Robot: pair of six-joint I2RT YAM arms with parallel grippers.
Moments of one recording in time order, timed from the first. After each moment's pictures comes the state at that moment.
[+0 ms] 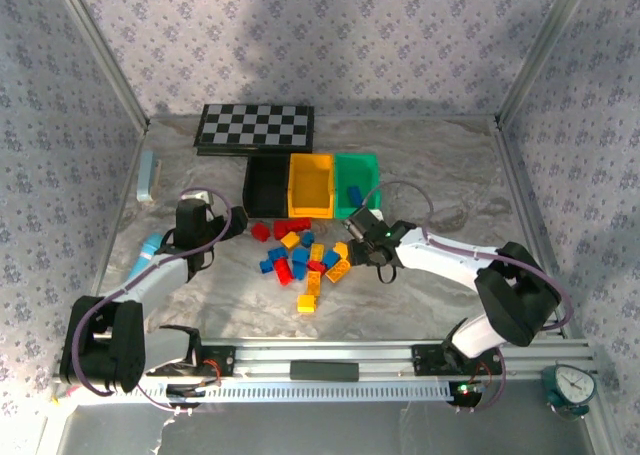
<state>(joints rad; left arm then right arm) -0.17 1.20 0.47 0.07 0.01 -0.45 0.77 1.49 0.85 -0.53 0.23 0.60</state>
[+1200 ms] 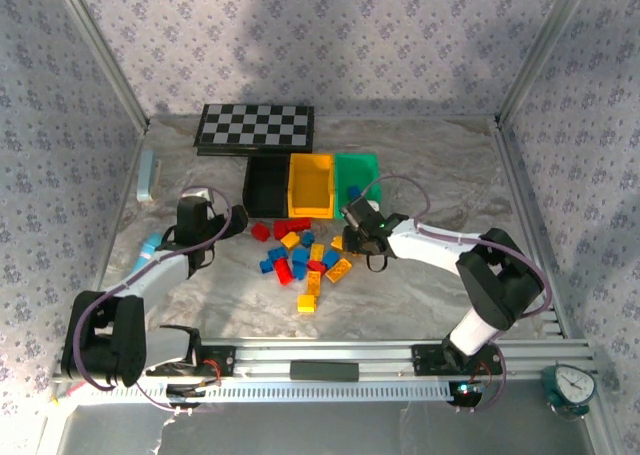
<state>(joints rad) -0.17 1.23 0.50 0.05 0.01 -0.46 0.72 1.61 0.90 -0.39 0.17 0.69</state>
